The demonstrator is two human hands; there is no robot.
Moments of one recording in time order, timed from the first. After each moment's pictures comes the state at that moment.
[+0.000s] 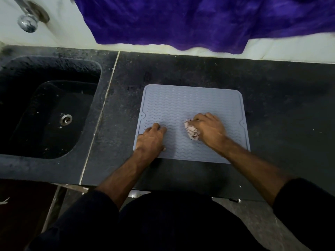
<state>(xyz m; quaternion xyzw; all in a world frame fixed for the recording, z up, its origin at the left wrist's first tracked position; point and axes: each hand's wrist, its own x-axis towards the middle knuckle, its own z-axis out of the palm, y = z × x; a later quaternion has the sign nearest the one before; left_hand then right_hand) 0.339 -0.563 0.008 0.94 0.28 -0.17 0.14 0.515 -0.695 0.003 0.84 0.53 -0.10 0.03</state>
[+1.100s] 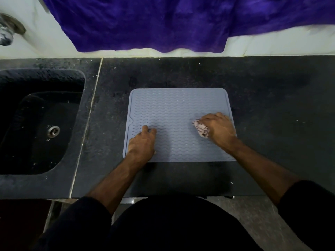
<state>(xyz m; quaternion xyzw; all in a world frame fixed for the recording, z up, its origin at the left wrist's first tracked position) 0.352 -0.568 0.009 0.94 0.27 -0.21 0.08 0.556 -0.749 -0.003 0.89 0.45 -0.11 -0.03</state>
